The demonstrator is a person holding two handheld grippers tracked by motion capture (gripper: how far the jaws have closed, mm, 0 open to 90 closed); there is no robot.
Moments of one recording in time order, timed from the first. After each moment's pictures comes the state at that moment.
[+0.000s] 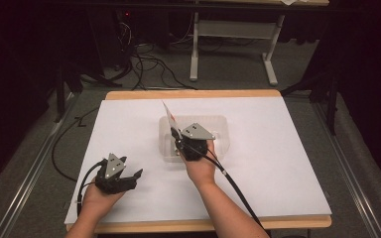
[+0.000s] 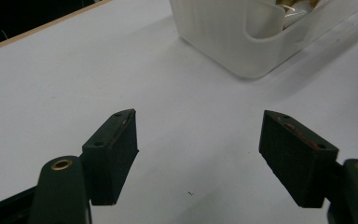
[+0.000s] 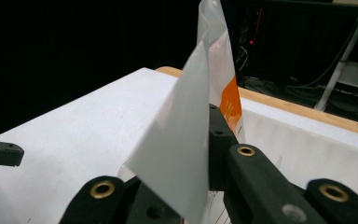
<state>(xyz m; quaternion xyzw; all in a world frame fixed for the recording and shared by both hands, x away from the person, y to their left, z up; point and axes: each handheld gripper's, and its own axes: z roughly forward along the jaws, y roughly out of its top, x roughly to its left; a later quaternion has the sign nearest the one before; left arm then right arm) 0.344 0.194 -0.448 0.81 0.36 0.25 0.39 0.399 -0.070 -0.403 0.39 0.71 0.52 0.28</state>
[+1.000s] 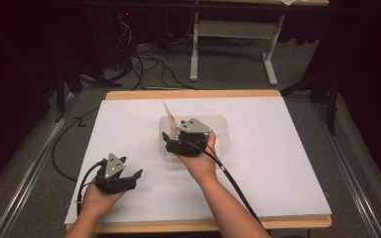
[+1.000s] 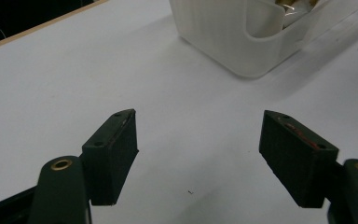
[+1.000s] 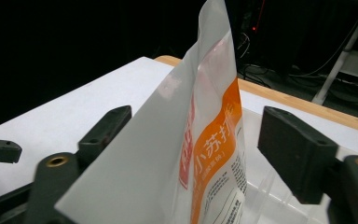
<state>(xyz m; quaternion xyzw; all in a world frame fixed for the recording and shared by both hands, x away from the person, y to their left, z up) 0.344 0.195 -0.449 0.81 0.36 0.25 0.39 0.405 -0.066 -0.391 0.39 0.73 0.49 0.26</state>
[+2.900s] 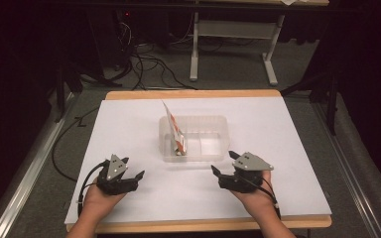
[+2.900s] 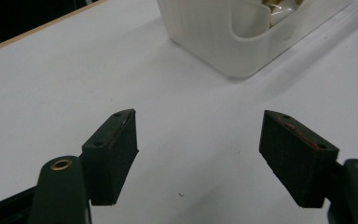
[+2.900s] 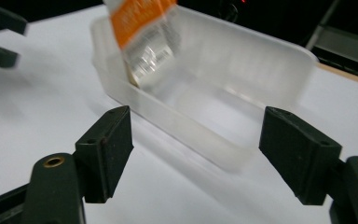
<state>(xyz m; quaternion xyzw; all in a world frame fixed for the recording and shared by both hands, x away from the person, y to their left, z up) 0.341 0.189 -0.449 0.82 0.34 0.25 0.40 0.305 -0.203 -0.409 0.39 0.77 0.43 0.27</state>
